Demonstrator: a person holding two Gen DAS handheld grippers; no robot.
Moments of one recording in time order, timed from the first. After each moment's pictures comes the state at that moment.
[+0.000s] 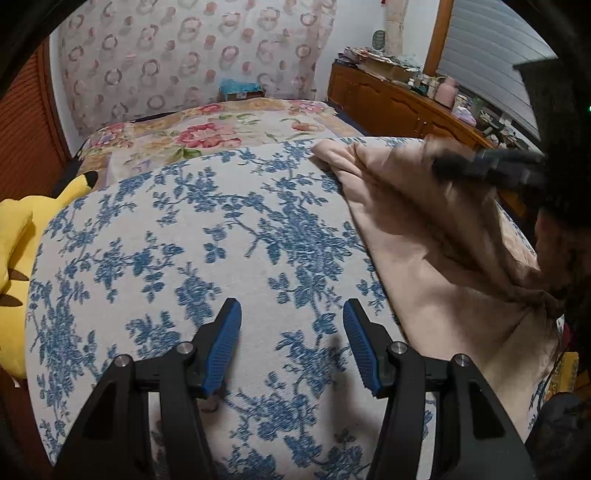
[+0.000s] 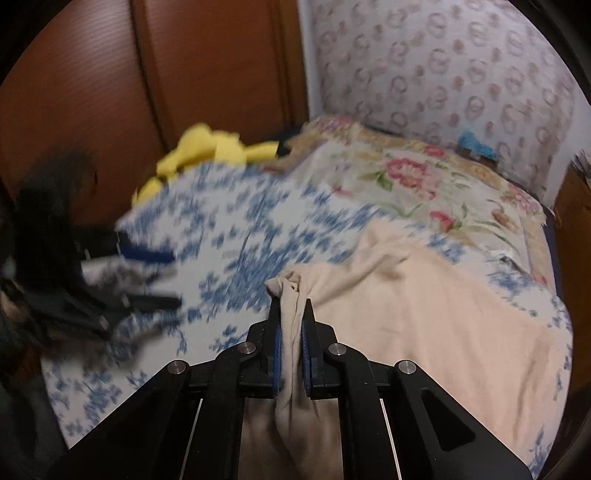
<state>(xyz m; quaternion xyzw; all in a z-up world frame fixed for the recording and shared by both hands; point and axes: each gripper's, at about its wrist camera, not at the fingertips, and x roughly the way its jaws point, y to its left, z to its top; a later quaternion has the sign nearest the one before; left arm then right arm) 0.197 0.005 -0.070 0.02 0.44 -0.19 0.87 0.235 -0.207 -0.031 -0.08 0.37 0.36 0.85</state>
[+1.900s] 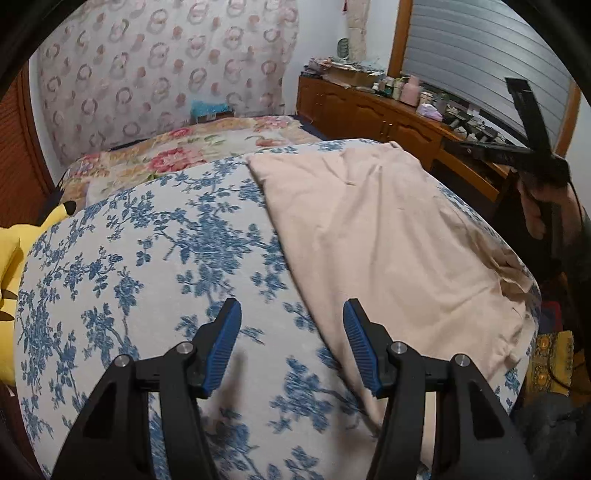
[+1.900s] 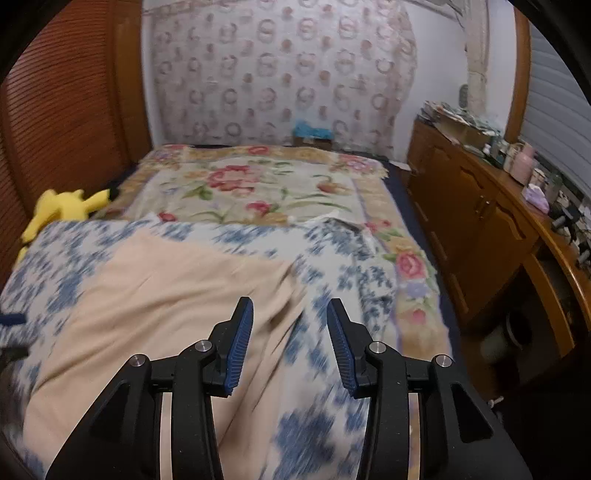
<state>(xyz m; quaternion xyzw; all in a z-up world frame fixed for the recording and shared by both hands) 0.129 -0.057 -0.051 0.05 0.40 -0.23 0.89 0.209 -0.388 -0.012 -0.06 0.36 0.10 0.93</state>
